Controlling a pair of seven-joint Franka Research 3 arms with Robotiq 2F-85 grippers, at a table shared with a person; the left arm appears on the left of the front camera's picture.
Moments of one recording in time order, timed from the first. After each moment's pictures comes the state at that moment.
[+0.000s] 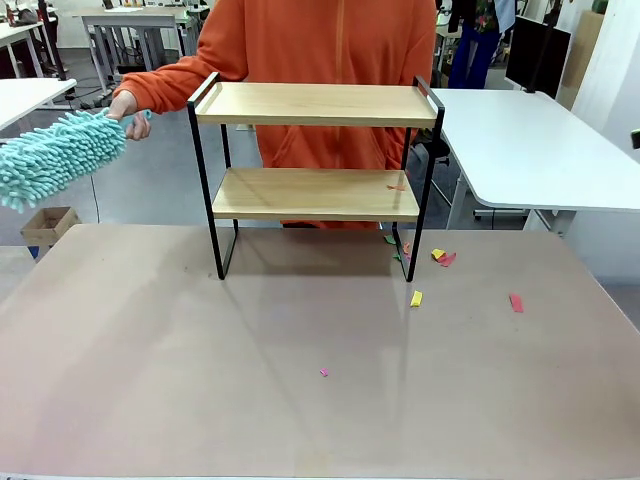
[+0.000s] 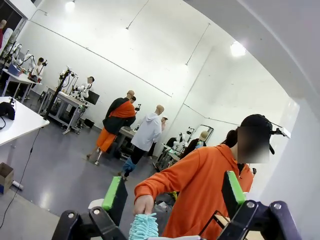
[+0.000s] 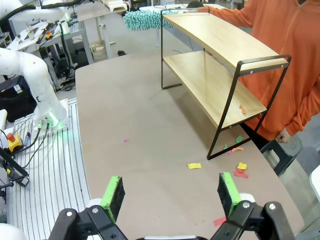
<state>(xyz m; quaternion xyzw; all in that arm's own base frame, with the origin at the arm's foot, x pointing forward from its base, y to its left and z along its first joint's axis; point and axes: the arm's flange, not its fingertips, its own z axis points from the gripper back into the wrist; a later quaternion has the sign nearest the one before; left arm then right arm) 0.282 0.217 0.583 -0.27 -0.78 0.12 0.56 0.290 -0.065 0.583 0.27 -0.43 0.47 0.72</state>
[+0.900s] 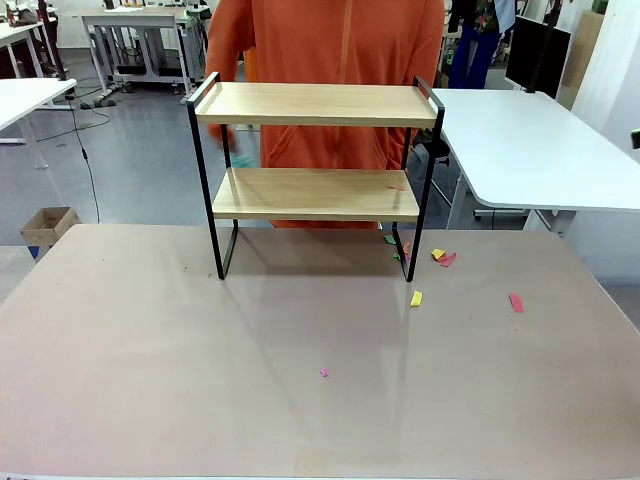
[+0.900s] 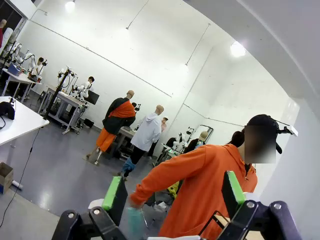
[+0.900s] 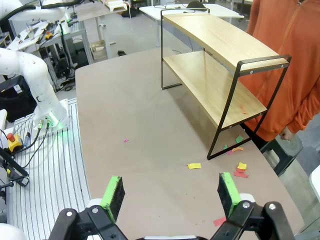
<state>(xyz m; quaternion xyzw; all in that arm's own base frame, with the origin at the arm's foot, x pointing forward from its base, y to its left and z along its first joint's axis) 0.282 0.217 0.583 -0.27 -0.78 0.12 0.56 0.290 -0.065 0.583 0.27 -0.43 0.47 0.72</state>
